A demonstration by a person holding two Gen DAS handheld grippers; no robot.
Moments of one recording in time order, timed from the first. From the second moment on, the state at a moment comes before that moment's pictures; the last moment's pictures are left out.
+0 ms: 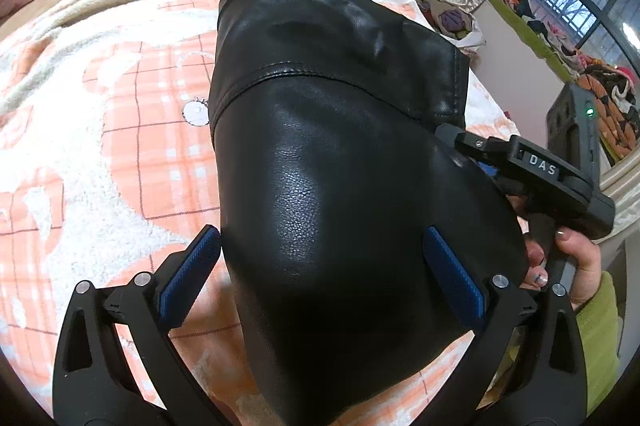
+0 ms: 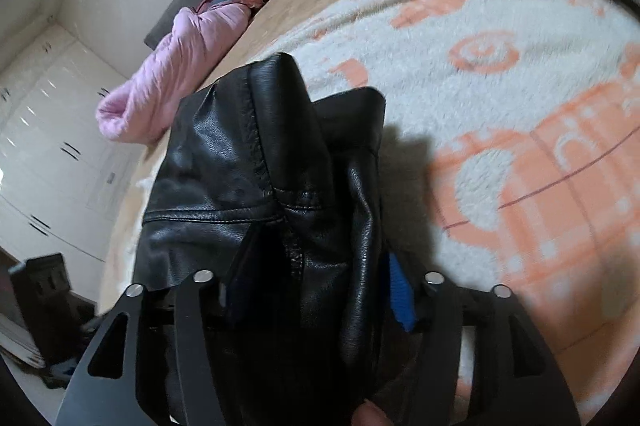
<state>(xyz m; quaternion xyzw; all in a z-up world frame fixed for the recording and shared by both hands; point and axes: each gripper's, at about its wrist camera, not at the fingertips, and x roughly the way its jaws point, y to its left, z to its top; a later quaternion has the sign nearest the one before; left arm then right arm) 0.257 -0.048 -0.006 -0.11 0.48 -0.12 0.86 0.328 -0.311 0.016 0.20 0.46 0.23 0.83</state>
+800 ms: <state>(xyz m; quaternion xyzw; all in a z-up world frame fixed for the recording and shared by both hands) 0.234 -0.045 0.014 -0.07 0.45 -0.11 0.88 0.248 -0.324 0.057 0.12 0.36 0.16 0.91</state>
